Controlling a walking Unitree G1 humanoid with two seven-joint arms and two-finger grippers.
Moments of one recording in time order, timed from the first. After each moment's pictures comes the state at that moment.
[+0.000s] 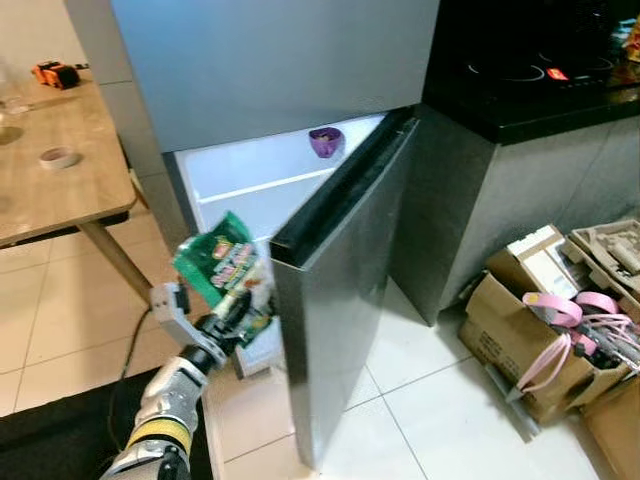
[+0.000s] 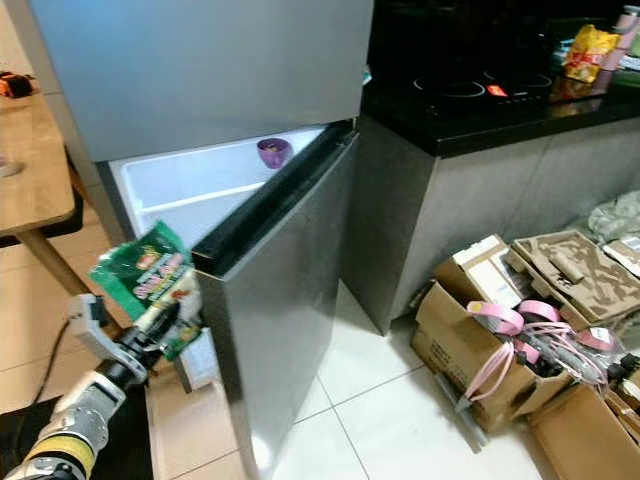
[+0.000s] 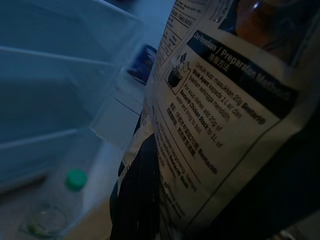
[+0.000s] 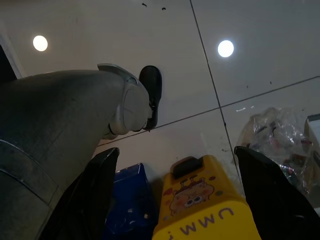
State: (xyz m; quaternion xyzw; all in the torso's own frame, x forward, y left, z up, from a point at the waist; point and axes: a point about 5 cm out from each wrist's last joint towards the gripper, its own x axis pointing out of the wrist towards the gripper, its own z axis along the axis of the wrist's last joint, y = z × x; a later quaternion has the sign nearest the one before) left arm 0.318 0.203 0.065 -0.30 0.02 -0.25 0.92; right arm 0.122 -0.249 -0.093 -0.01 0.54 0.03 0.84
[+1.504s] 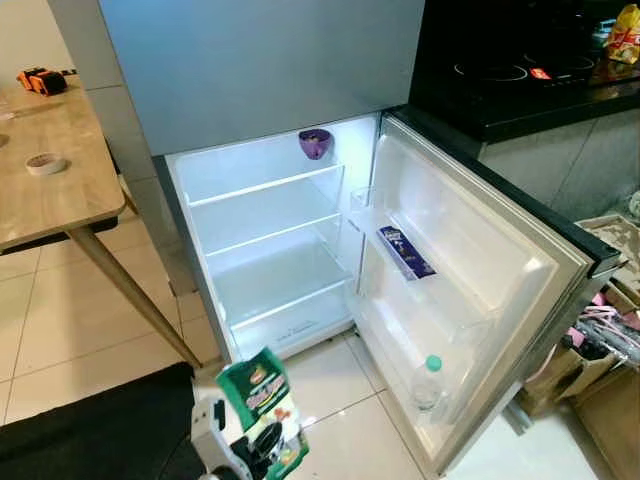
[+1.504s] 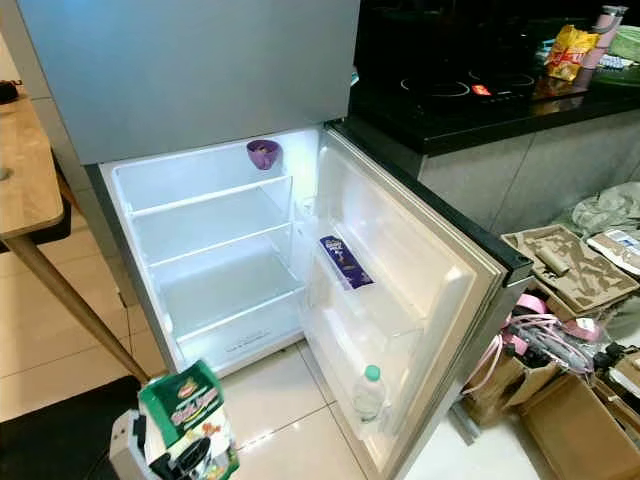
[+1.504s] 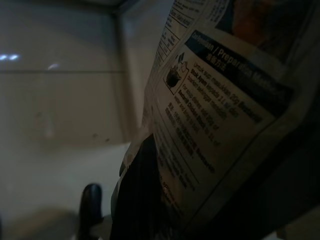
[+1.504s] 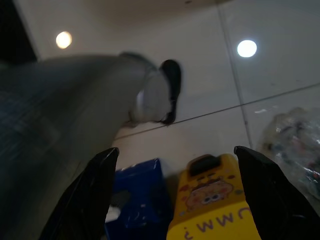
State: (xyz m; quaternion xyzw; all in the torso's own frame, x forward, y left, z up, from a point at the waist) left arm 0.206 0.180 -0.058 -0.39 0.29 -0.08 0.87; right arm 0.120 -0.236 -0.095 0.00 0.54 0.11 0.83
